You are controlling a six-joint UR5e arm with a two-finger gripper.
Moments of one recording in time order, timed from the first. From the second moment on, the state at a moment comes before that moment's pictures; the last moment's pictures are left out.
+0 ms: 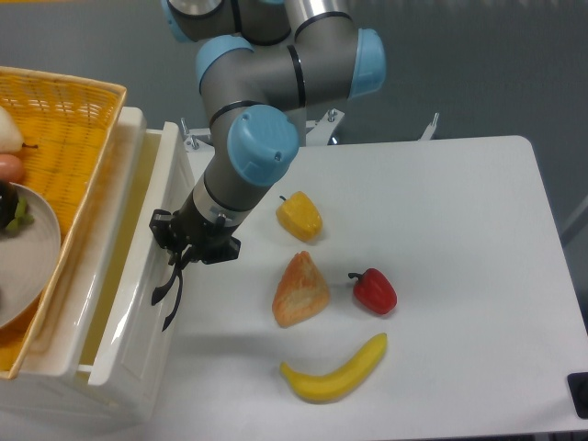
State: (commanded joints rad) arm 2.29 -1.87 -1.51 -1.38 1.07 0.43
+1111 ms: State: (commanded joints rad) arm 2.31 -1.88 -1.50 -1.36 1.07 0.43
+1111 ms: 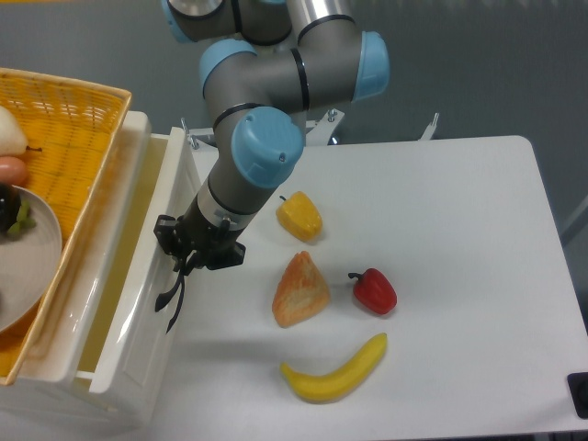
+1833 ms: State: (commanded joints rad) arm 2.37 -1.88 -1.50 -1.36 1.07 0.48
